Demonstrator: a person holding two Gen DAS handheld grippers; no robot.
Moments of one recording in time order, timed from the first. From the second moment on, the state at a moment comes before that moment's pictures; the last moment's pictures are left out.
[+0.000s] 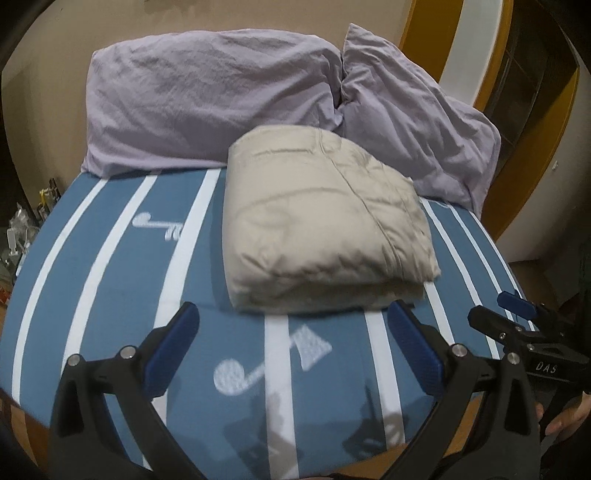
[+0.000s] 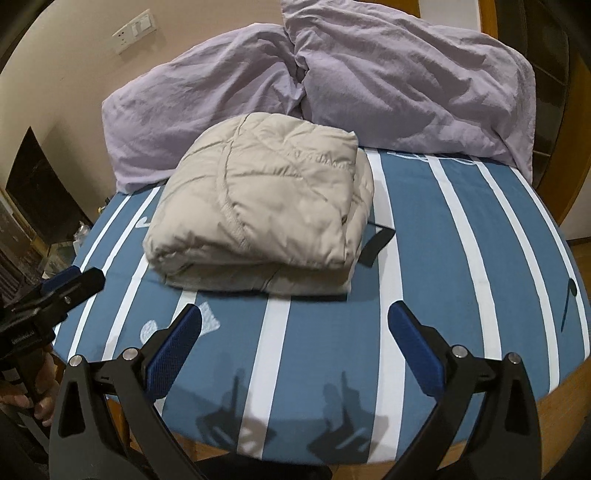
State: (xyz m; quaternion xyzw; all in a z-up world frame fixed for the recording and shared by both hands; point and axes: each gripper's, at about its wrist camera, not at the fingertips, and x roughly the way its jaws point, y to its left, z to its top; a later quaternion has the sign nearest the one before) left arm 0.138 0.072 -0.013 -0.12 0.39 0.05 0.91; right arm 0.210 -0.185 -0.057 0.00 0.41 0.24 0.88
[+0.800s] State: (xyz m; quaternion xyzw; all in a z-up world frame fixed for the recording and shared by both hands) left arm 0.116 0.056 -0.025 -0.14 0.39 0.06 0.91; right arm 0.188 -0.187 -0.066 0.01 0.40 0.25 0.88
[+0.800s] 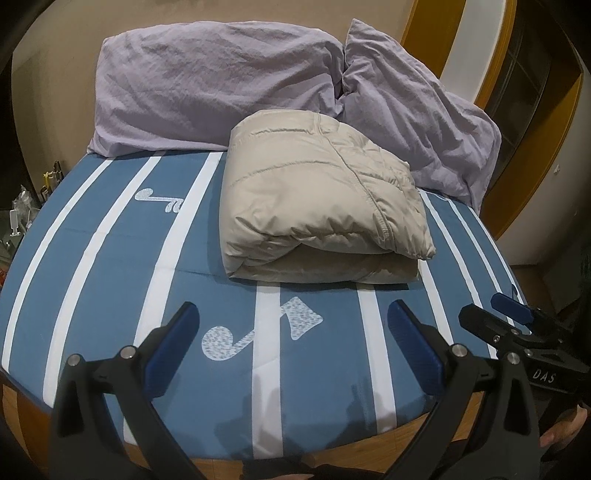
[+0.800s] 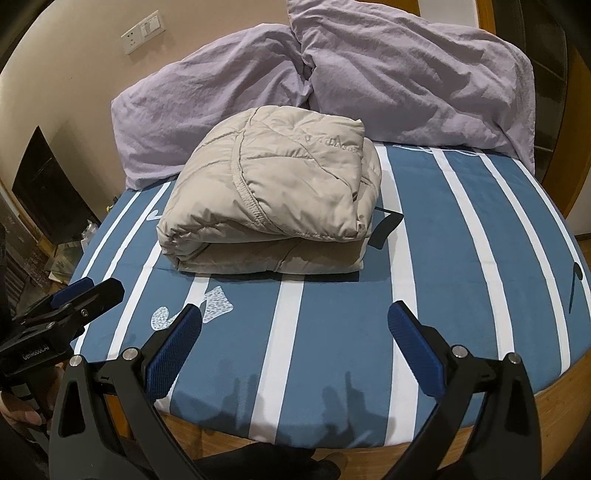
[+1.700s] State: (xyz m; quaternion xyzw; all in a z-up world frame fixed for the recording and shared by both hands) left arm 0.115 0.058 -0.026 -0.14 0.39 0.07 0.91; right arm 0.188 -0.184 -0.070 0.01 0.41 0.25 0.88
